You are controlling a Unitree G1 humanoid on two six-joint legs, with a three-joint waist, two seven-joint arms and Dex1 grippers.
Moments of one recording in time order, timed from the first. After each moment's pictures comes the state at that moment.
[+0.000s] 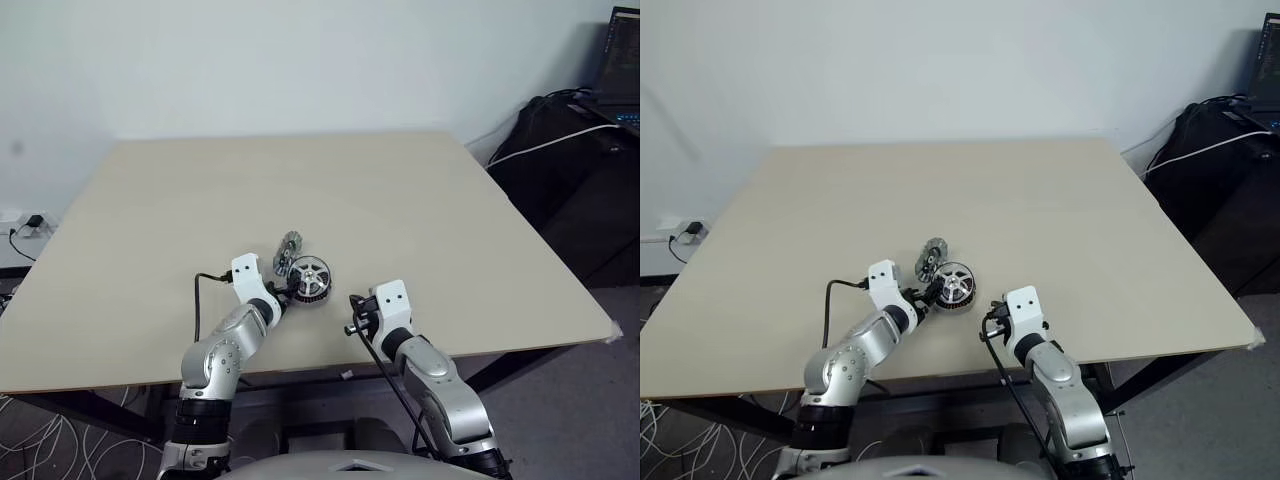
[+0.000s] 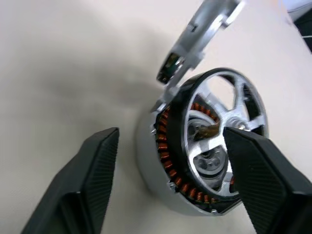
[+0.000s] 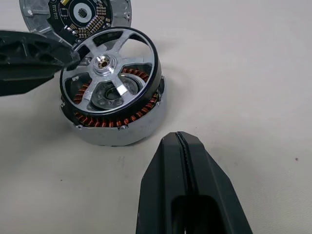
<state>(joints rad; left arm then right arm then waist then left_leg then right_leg) -0.10 -0.05 -0.01 -0.12 -0.55 0.74 0.11 0.14 -0.10 0.19 -0.25 0.08 0.47 0.24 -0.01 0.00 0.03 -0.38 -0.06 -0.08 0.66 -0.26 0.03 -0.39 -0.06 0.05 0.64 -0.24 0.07</state>
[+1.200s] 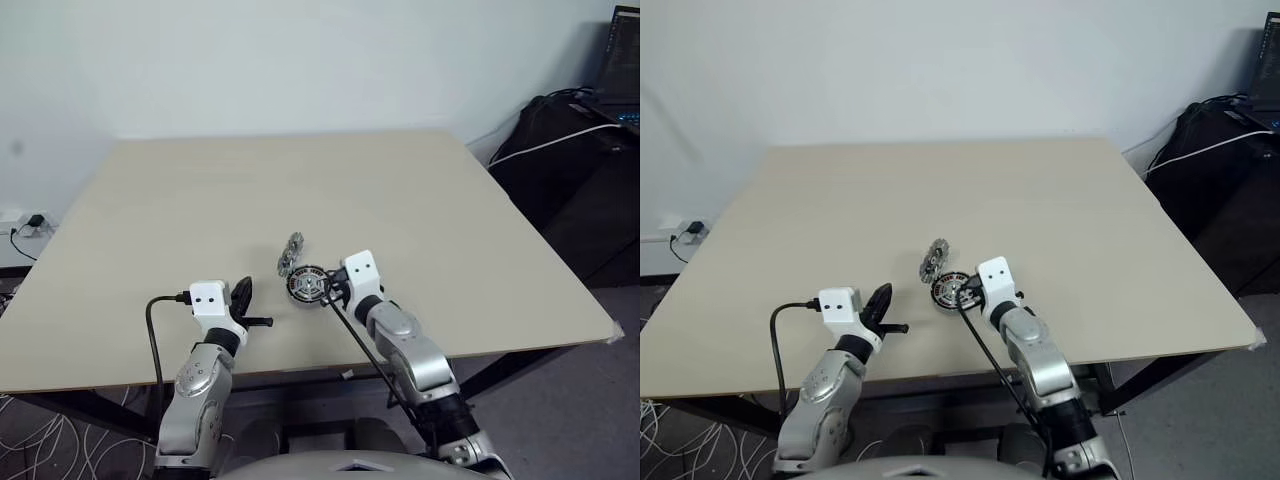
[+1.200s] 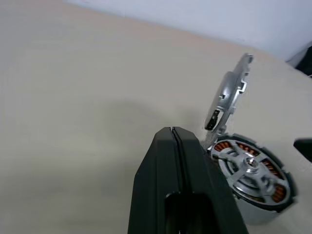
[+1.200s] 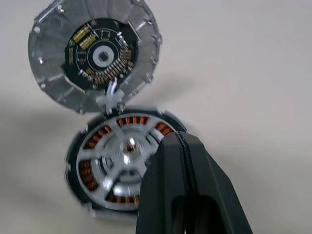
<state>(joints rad) 0.22 0.02 -0.06 -0.20 -0.22 0.14 -0.12 -0.17 -0.01 0.23 0.04 0.04 0.46 0.21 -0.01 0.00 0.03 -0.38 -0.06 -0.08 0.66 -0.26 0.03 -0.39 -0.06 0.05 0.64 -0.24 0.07</state>
